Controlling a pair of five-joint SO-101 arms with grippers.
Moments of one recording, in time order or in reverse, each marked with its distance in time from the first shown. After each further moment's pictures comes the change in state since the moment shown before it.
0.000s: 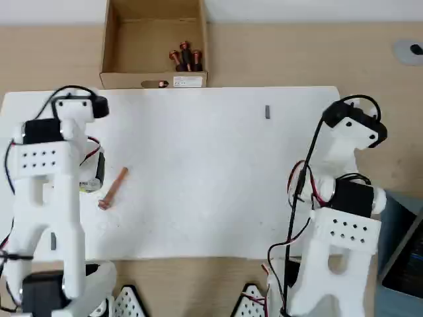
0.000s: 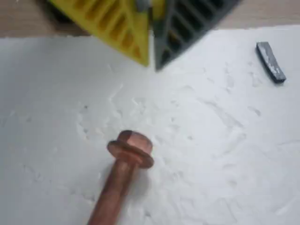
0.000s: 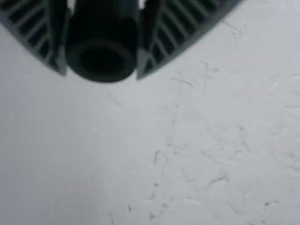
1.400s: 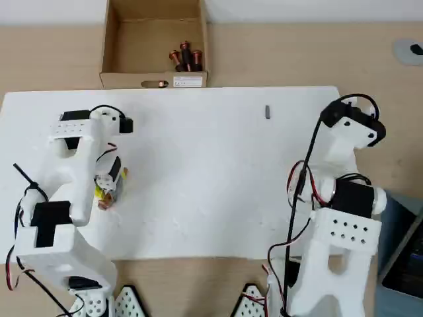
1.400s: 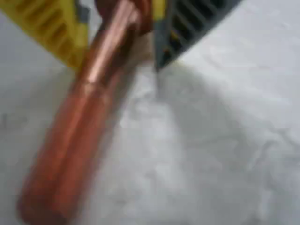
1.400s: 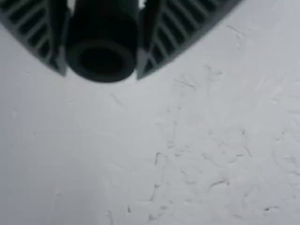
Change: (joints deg) left arm 1.4 30.6 0.9 -15.9 -7.0; right arm 0.0 0.0 0.0 0.0 1.8
